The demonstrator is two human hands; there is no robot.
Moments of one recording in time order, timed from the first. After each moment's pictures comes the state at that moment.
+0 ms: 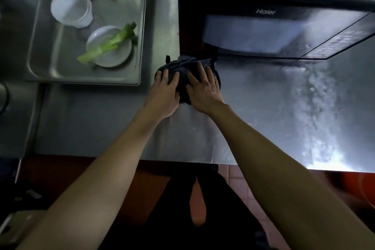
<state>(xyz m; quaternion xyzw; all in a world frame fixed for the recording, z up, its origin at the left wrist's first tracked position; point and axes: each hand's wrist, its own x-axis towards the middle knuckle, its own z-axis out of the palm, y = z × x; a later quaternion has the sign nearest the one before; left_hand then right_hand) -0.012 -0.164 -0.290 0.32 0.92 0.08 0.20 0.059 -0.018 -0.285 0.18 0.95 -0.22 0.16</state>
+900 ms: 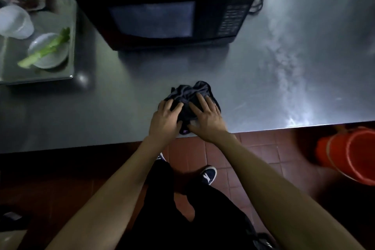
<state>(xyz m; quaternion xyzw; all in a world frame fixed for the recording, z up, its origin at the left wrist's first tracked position) 0.219 -0.062 -0.275 0.40 0.89 0.09 0.18 0.324 0.085 -0.290 0.19 0.95 -0.21 0.12</state>
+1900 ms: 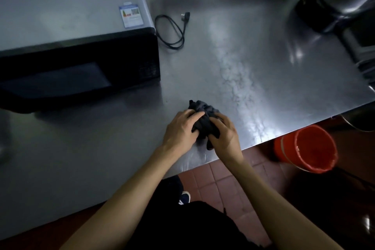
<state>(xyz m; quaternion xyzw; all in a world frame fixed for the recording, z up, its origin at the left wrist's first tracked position) 0.290 0.191 -0.230 0.50 0.80 0.27 0.20 0.438 0.277 -0.232 0.40 0.86 -0.30 -0.13</state>
